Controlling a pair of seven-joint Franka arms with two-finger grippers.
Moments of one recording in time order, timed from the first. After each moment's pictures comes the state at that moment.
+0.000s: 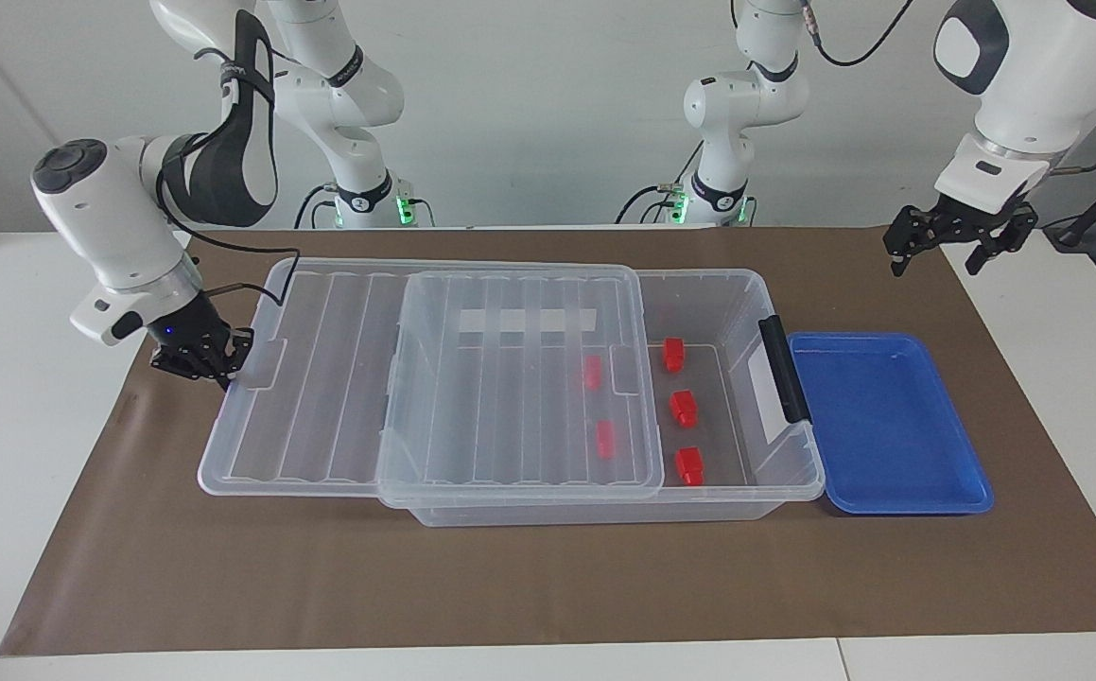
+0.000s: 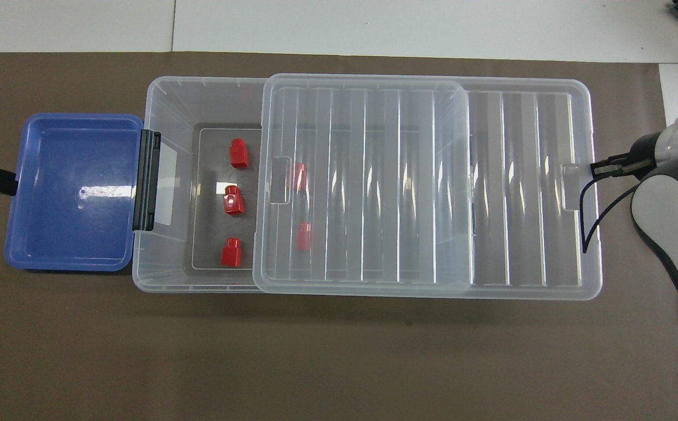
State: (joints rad) left arm 0.09 -0.01 -0.07 -1.63 0.11 1.66 0.17; right arm -0.01 0.13 -0.10 -1.87 0.10 2.12 -0.38
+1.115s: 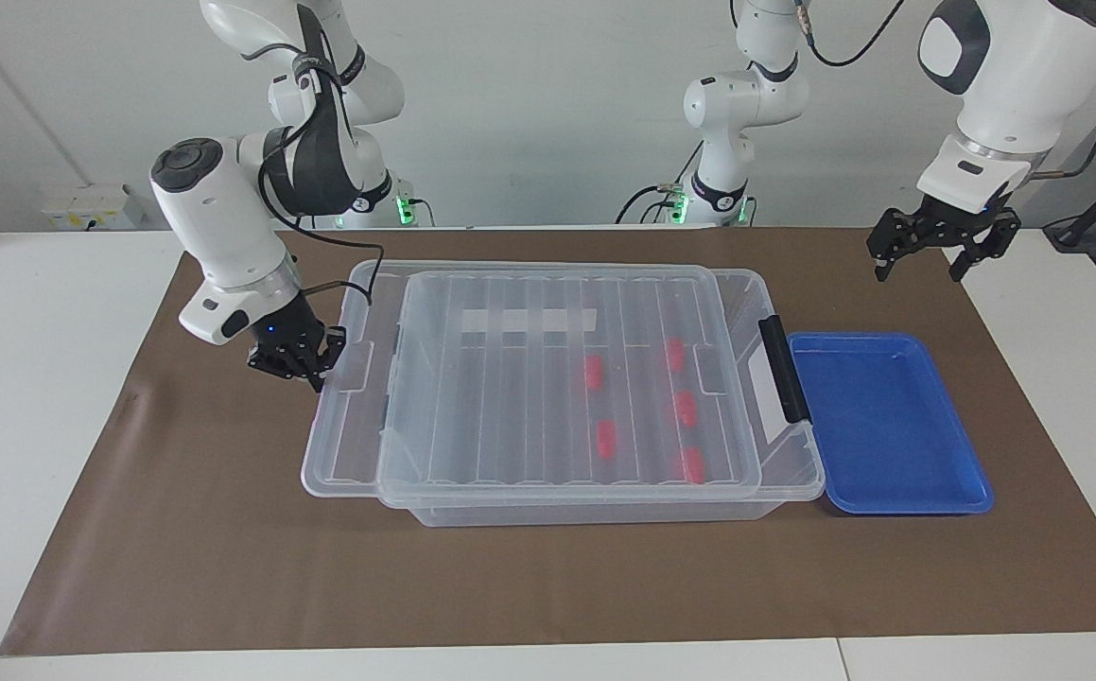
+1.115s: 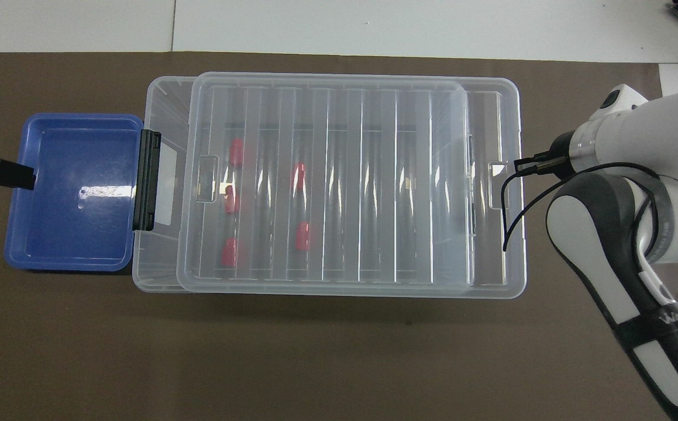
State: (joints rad) left arm 0.08 -0.01 -0.10 -1.64 0.08 1.69 0.15; right arm 0.17 0.13 -0.09 -1.87 0.12 2.14 -0.16
